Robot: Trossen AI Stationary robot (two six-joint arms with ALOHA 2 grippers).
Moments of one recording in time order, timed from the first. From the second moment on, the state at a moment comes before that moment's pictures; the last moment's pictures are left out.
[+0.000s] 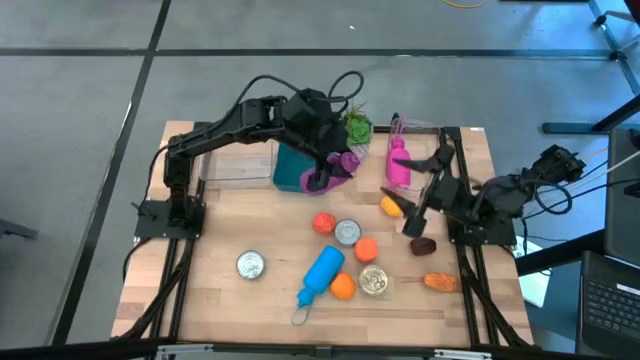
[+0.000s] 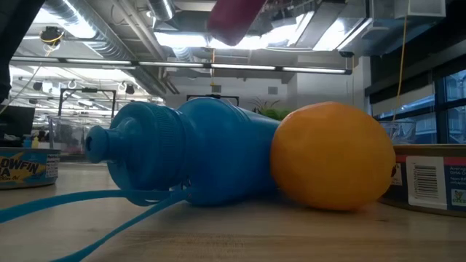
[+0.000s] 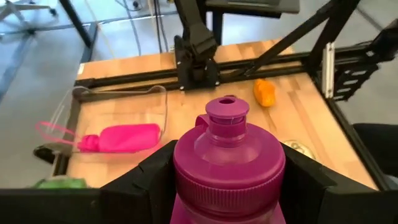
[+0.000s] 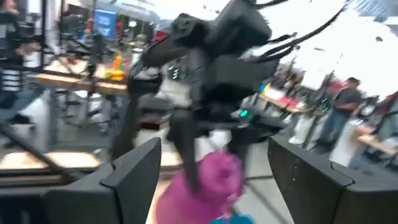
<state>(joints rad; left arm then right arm) 0.21 1.84 2.36 -1.06 0.22 0.21 0.55 1.10 1.22 0.00 0.94 -0.33</state>
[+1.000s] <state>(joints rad) -0.01 1.75 2.36 -1.02 0.03 0.28 0.33 1.26 1.22 0.22 0.42 -0.35</state>
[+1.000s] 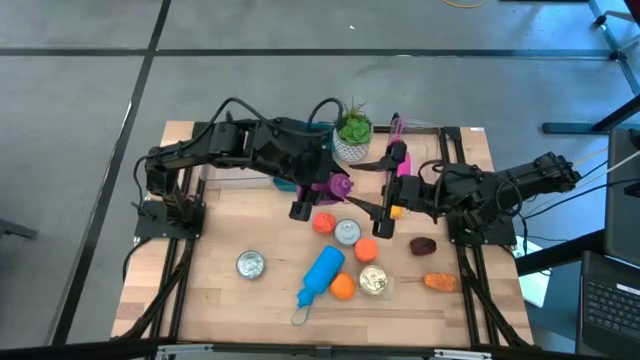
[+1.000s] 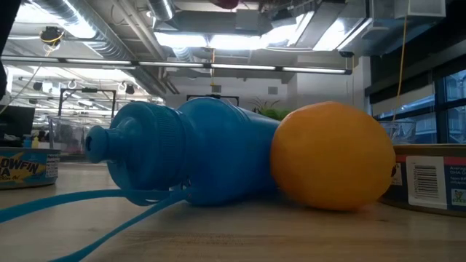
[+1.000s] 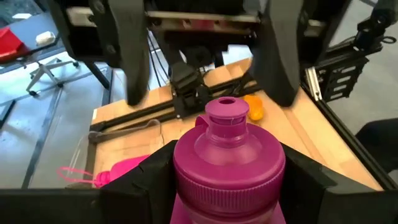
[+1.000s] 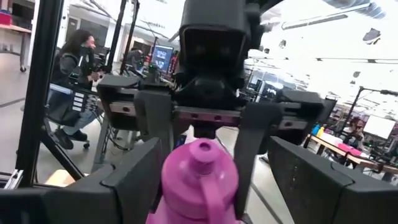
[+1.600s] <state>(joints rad) -0.01 1.75 2.36 -0.99 0.05 0.27 0.31 1.29 1.22 0.30 0.38 -0.37</state>
